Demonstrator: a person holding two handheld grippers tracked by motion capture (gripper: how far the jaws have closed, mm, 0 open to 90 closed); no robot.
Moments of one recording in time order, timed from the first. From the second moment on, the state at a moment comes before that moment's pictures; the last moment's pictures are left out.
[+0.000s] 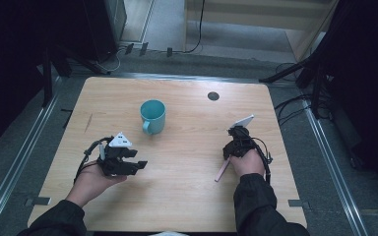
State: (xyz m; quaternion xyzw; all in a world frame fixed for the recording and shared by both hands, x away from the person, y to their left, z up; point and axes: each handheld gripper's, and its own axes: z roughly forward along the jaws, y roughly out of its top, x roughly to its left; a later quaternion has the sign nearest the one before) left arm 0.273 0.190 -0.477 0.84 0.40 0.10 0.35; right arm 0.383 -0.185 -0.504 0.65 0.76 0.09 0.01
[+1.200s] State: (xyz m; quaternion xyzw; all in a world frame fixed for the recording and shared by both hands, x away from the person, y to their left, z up) left arm 0.273 0.192 -0.478 0.84 0.41 0.10 0.35; right arm 0.385 -0.178 -0.504 0.60 0.80 0.07 0.03
